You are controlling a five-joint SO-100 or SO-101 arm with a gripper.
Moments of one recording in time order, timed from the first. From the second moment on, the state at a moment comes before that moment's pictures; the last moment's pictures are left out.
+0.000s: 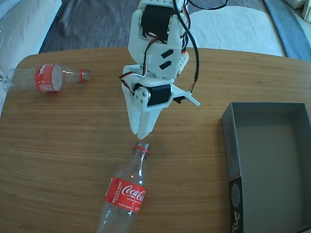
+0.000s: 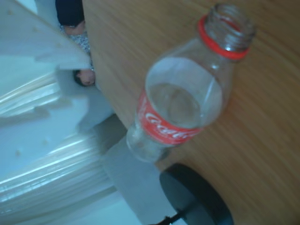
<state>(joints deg) 8.5 125.3 121.0 50.5 -52.2</state>
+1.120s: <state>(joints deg) 8.9 120.9 120.1 67.2 -80.0</state>
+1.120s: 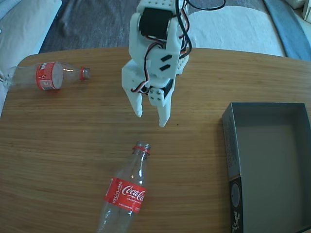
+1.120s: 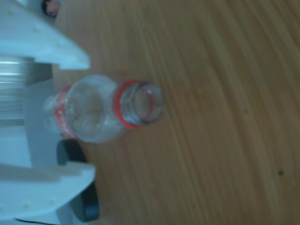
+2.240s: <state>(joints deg) 9.0 96.3 100.2 67.6 -75.2</state>
